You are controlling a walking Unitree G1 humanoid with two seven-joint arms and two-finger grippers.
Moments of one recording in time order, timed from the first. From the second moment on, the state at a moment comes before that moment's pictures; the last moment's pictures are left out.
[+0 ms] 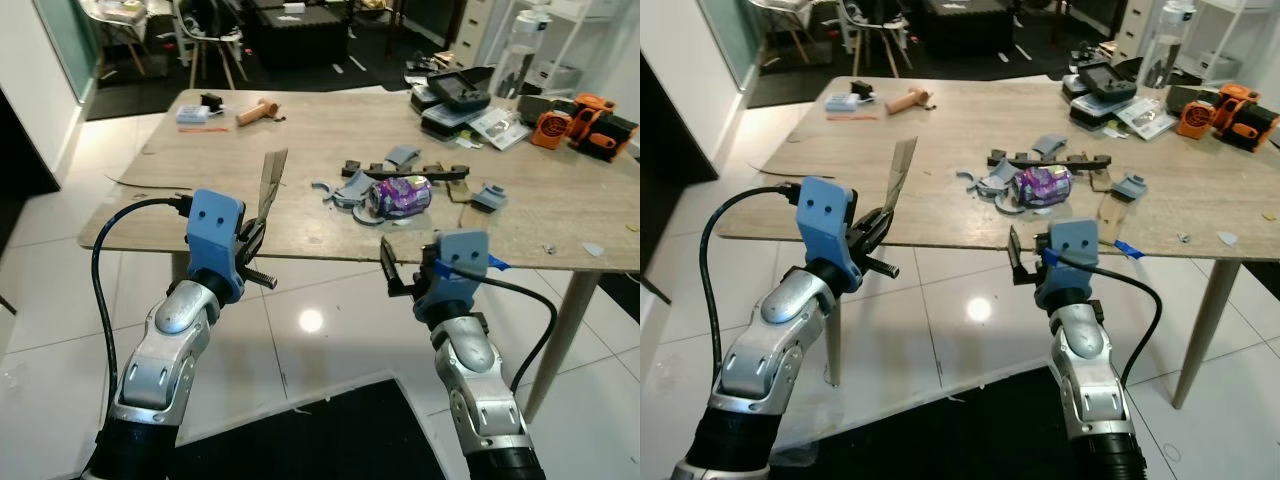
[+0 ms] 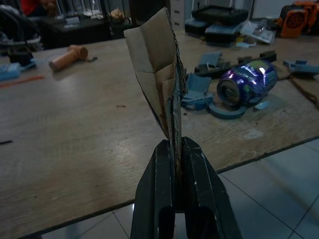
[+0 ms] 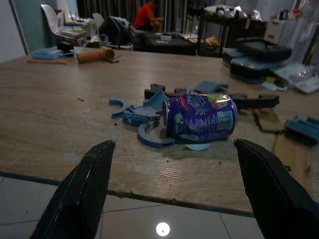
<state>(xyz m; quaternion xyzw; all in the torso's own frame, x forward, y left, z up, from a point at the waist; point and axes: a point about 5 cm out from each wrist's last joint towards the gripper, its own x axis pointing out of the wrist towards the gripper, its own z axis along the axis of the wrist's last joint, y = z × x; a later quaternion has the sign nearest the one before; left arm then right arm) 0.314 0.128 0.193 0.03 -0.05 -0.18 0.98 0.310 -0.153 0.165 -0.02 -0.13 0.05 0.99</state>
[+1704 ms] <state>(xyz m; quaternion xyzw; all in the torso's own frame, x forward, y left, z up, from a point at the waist) 0.320 0.135 0.188 0.04 -0.04 -0.11 0.99 0.319 -0.153 0.159 -0.01 -0.10 0.03 0.99</state>
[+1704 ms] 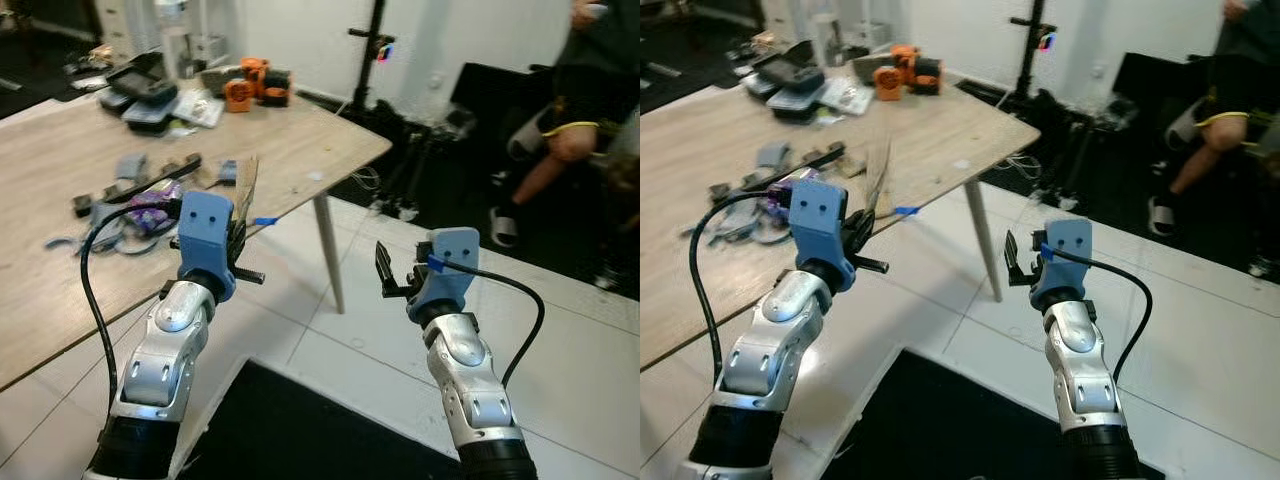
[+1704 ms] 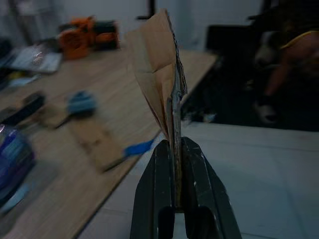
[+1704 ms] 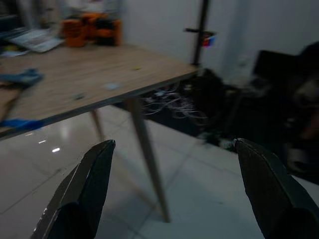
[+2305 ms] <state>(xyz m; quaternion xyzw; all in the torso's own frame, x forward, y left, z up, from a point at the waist) 0.324 0.142 0.189 0.03 -0.03 -0.10 0.99 0.317 -0.152 0.148 0.01 -0.07 0.02 1.00</state>
